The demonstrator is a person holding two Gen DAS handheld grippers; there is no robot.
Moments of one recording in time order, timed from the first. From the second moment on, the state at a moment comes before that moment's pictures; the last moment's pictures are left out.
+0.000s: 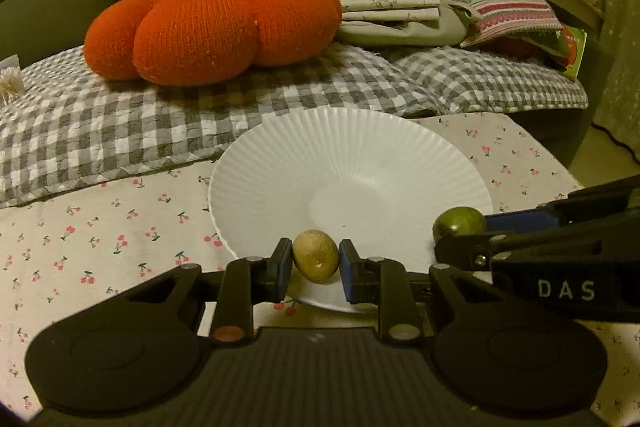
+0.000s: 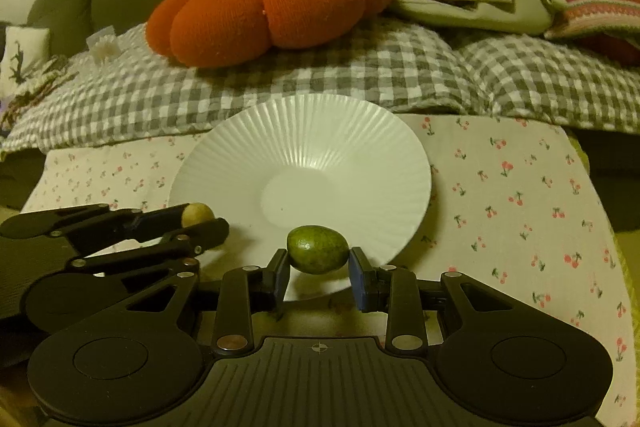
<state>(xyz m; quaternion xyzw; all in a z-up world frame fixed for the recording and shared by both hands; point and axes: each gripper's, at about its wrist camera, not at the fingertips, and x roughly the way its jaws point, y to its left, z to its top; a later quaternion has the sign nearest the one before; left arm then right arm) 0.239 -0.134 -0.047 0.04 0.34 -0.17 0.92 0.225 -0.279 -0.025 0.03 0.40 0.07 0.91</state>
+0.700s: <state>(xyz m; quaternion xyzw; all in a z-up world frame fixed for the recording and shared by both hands) 0.203 -0.093 -0.016 -0.01 0.38 -0.13 0.92 0.191 -0.304 0.015 0.08 0.38 0.05 0.92</state>
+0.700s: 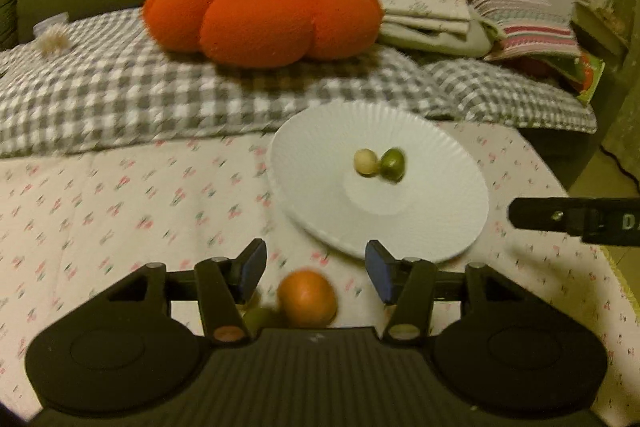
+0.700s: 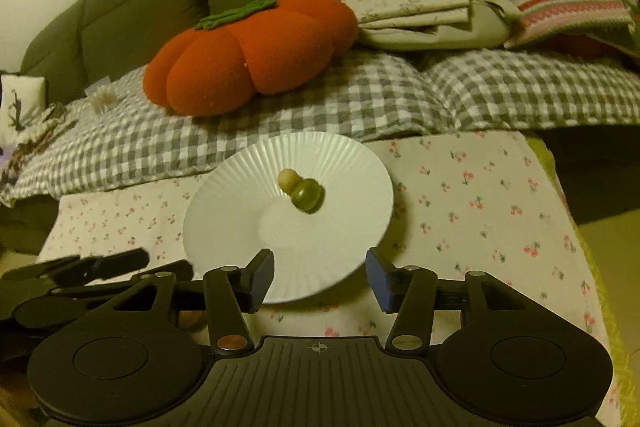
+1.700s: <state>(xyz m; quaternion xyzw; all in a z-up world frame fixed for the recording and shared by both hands) 0.141 -0.052 -0.038 -0.09 0.45 -0.11 0.88 0.146 -0.272 -0.007 0.12 0.46 0.09 0.88</state>
